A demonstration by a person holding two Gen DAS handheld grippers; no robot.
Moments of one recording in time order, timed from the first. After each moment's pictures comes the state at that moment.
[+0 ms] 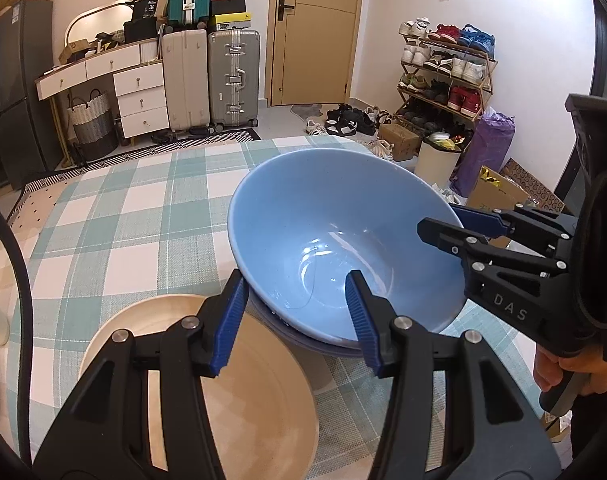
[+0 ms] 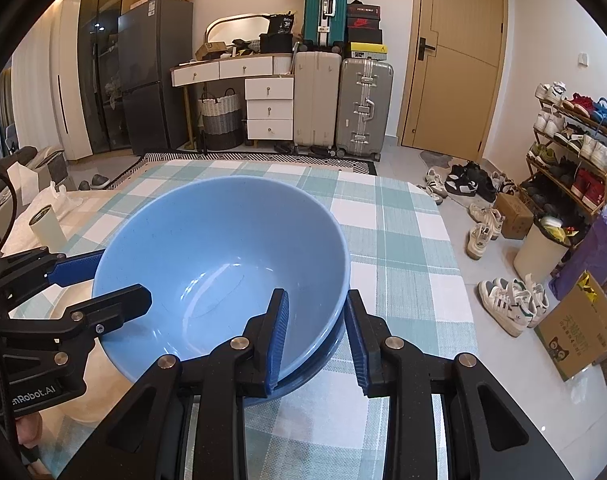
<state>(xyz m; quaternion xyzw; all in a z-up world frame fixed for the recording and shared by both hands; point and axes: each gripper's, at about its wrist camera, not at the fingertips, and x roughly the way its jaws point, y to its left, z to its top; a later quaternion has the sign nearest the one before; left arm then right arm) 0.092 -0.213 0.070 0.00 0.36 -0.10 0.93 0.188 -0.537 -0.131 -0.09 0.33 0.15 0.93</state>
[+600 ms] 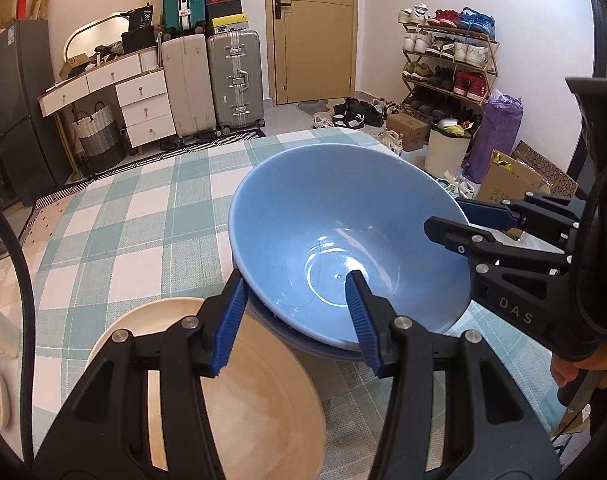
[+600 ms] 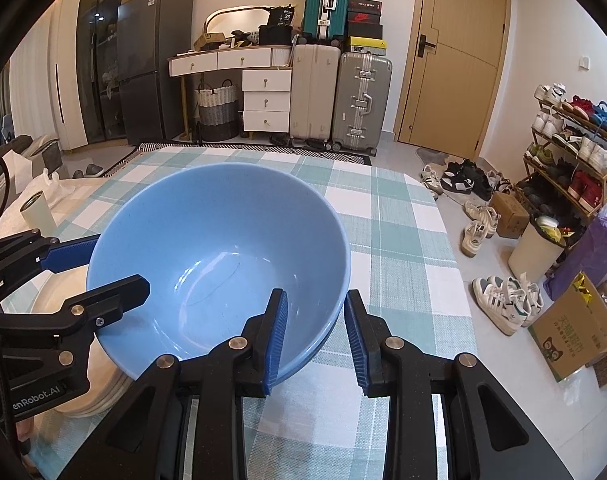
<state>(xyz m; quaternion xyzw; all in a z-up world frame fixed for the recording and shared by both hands) 0.111 -0.224 0.046 0.04 0.36 -0.09 0.93 0.192 -0.538 -0.148 -0.11 0.34 0.14 0.92</state>
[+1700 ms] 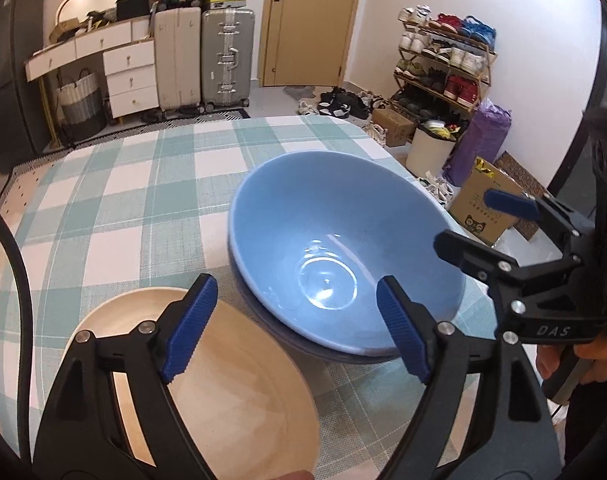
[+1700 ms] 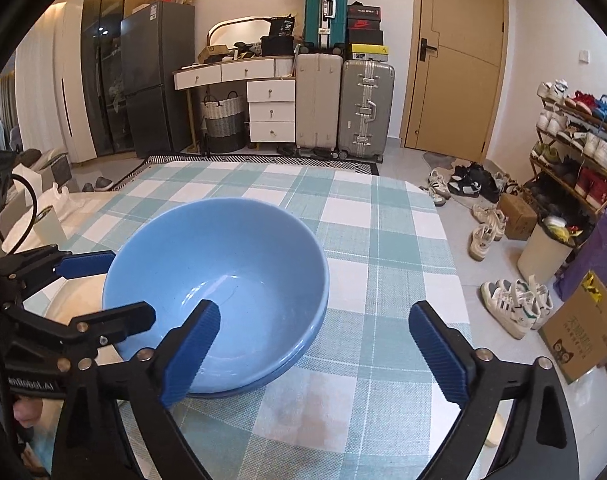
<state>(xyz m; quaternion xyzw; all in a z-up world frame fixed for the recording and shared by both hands) 0.142 -0.192 0.029 -0.03 0.40 -0.12 0.91 0.190 -0.562 -0.138 -0.08 0.33 0.16 0.93</state>
